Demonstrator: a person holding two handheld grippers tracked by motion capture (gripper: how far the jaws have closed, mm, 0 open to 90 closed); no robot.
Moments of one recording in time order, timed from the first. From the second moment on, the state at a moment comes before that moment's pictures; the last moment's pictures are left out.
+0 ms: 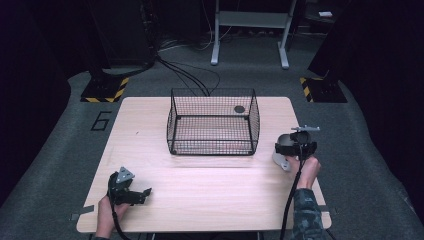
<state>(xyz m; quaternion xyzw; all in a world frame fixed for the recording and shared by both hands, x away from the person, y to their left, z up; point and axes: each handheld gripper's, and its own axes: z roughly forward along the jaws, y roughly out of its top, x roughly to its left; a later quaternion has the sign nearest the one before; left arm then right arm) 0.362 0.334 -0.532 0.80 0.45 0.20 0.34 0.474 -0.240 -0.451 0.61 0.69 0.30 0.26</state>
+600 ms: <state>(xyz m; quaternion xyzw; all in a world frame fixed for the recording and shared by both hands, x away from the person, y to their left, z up) 0.362 0.334 -0.532 0.80 0.45 0.20 0.34 0.455 -0.236 -0.446 0.58 0.70 0.32 0.25</state>
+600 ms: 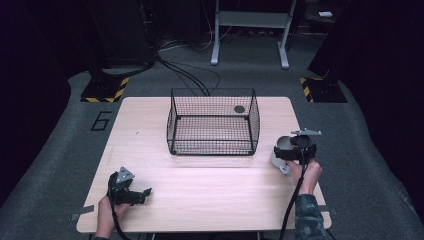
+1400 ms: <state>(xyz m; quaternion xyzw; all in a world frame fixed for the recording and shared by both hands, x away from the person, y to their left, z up) 0.362 0.335 -0.532 0.80 0.45 0.20 0.34 0.428 -0.198 -0.431 0.52 0.75 0.34 0.21</state>
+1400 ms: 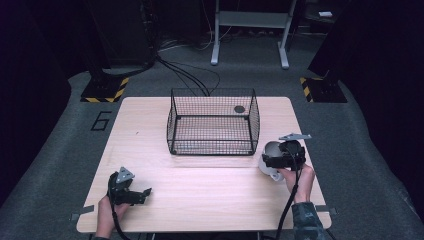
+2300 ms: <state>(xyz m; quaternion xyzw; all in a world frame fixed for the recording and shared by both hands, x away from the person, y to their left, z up) 0.362 0.334 -0.532 0.80 0.45 0.20 0.34 0.434 -0.132 -0.418 0.45 0.80 0.35 0.18</state>
